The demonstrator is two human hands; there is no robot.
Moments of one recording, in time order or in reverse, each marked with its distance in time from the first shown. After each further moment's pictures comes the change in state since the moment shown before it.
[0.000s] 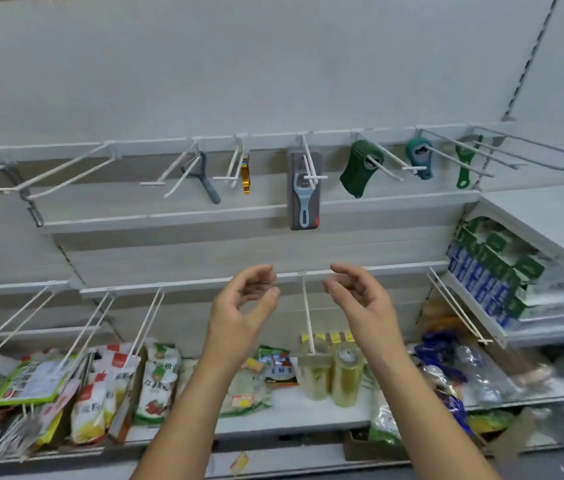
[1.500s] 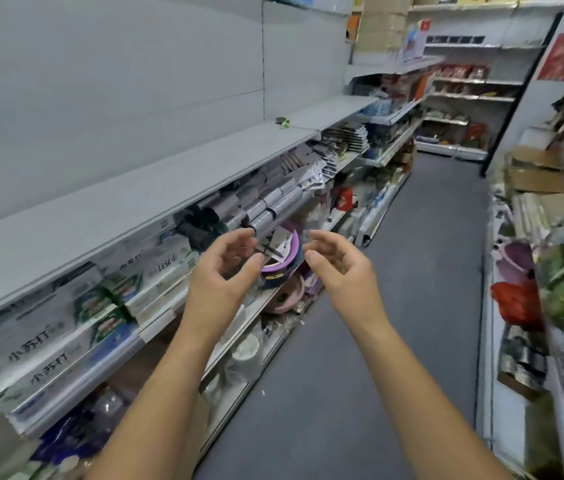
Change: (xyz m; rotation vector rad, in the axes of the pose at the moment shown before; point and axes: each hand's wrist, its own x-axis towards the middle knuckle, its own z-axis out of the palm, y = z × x) left_hand -0.143 0.163 0.829 -0.300 -0.815 0.147; right_hand -0.120 -0.120 -0.796 -0.318 0.824 -0.107
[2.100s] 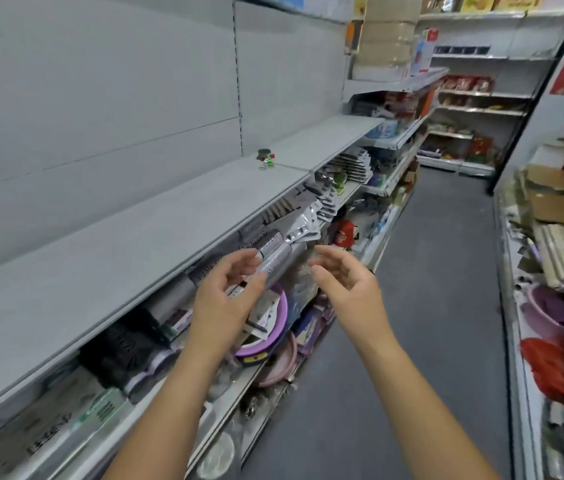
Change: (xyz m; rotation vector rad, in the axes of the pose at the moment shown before) left_hand 0.328 -0.128 0.123 0.071 -0.003 -0.037; right_hand 0.347 0.099 -0.044 -0.029 0.008 0.024
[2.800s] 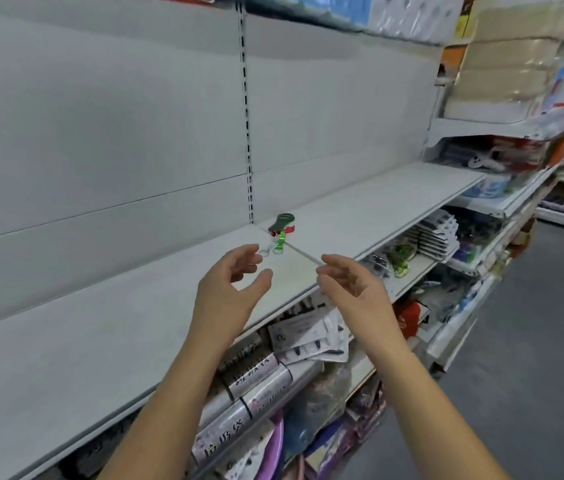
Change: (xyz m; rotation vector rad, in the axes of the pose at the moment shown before) left_hand 0.366 -0.070 0.142 0.230 0.317 -0.046; right_hand 0.434 0.108 -0.043 0.057 -0.307 0.003
